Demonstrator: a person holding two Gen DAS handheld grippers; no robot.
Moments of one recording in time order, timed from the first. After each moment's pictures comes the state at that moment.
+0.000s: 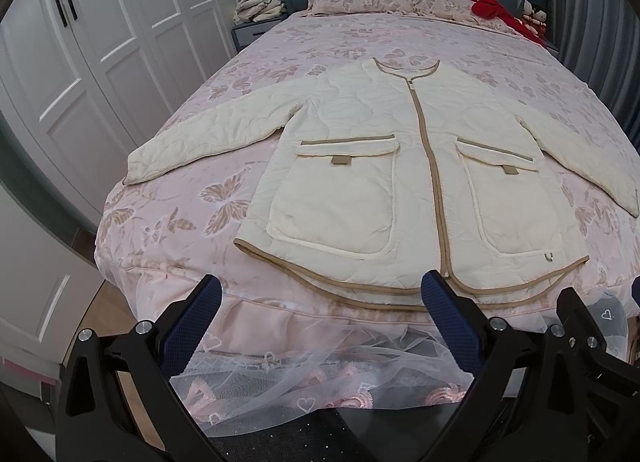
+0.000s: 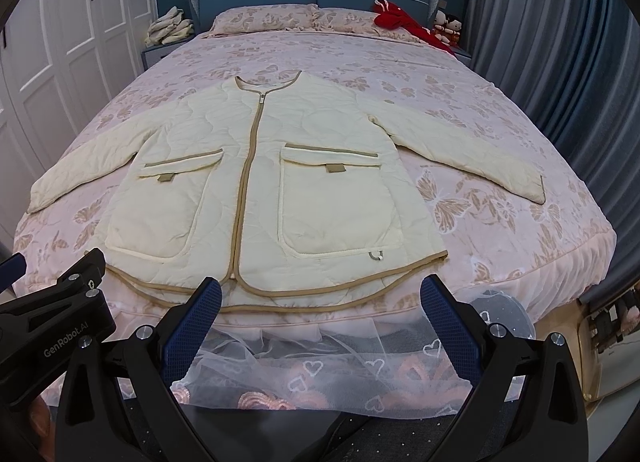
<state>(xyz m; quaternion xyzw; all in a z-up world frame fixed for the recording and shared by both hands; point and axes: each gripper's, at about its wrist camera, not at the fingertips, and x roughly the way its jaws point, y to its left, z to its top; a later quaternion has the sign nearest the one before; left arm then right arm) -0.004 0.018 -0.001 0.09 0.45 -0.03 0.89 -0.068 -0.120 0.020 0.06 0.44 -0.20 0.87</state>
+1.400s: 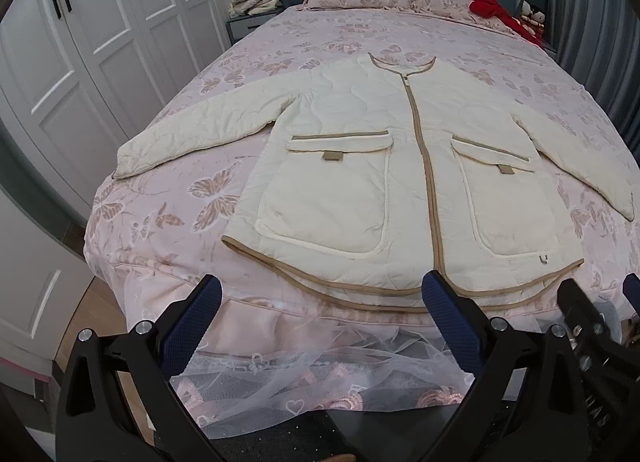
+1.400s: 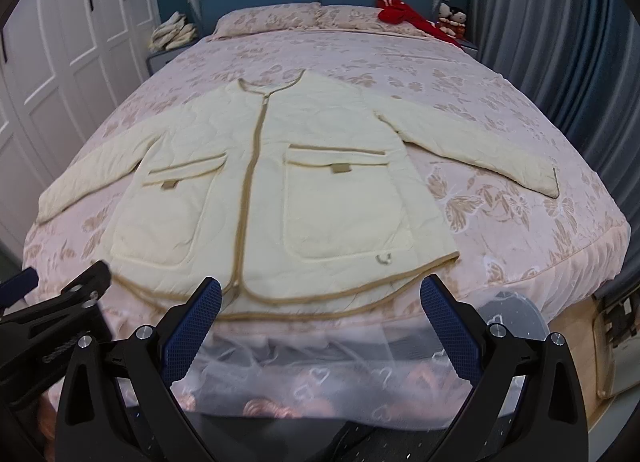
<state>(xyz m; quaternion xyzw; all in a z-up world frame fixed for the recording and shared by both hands) 0.002 0.020 -0.006 0.08 0.46 -0.04 0.88 -0.063 -0.140 0.017 0.09 0.44 -0.19 0.87</state>
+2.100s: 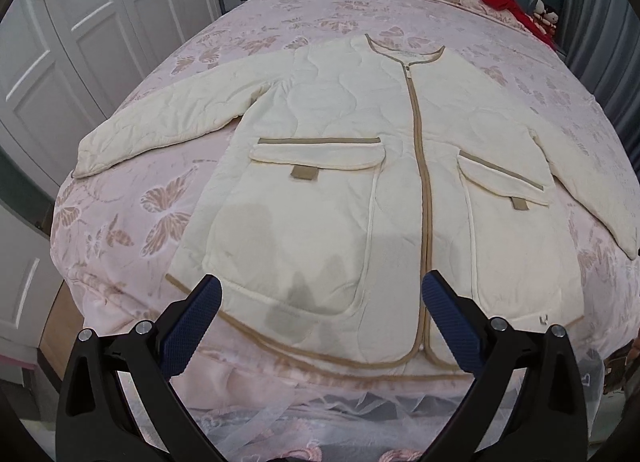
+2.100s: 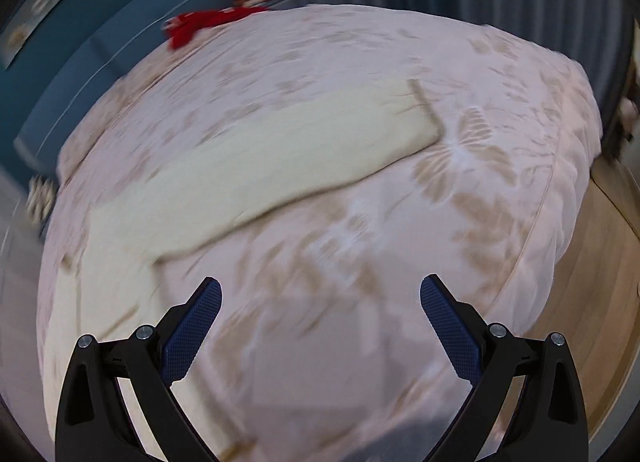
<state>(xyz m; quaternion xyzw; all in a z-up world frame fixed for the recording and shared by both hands) 0.095 -0.022 -0.039 0.05 0.51 -0.04 0.86 -0.070 -0.514 -0.057 0.35 0.37 -0.39 0.77</state>
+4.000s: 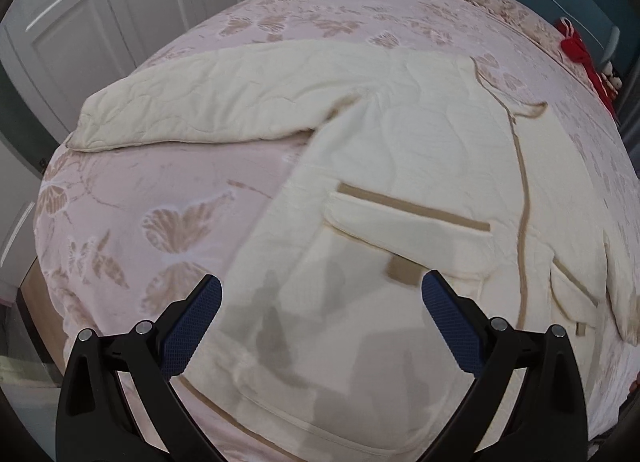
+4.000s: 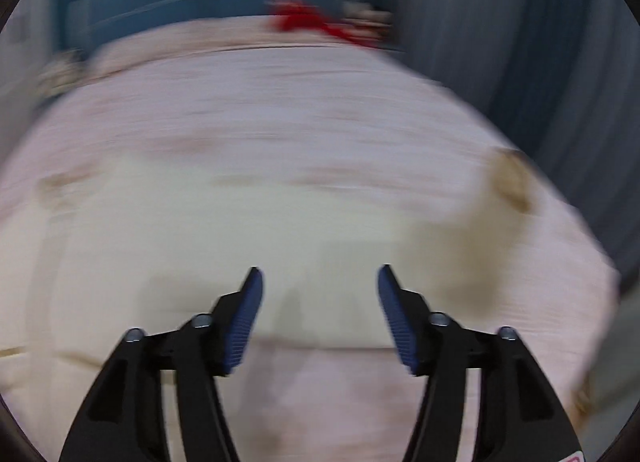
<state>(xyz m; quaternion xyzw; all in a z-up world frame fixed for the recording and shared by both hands) 0.212 0.048 -0.083 -0.04 0.53 0.03 0.84 0.106 -0.486 -0.022 0.08 0.42 -0.38 0.82</state>
